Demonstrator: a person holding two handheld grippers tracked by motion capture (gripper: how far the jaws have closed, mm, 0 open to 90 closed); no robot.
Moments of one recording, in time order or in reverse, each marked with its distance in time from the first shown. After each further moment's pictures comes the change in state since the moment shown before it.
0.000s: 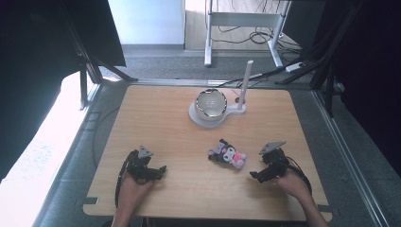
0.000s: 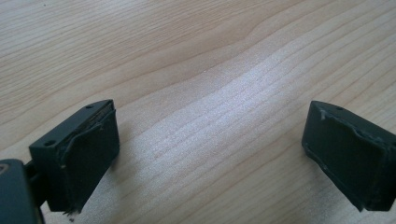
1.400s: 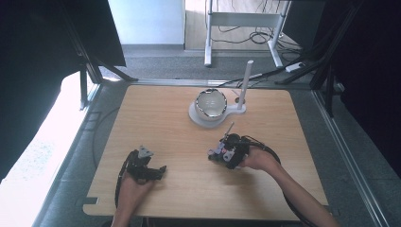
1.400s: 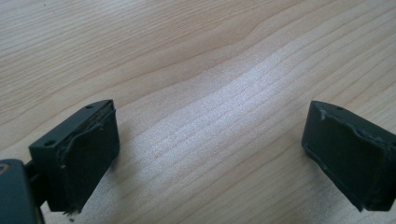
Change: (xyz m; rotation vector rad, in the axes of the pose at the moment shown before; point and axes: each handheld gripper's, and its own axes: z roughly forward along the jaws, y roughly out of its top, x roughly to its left) left arm 0.000 0.000 0.000 0.000 0.000 0.000; right arm 0.031 0.116 0.056 0.372 0.099 -0.201
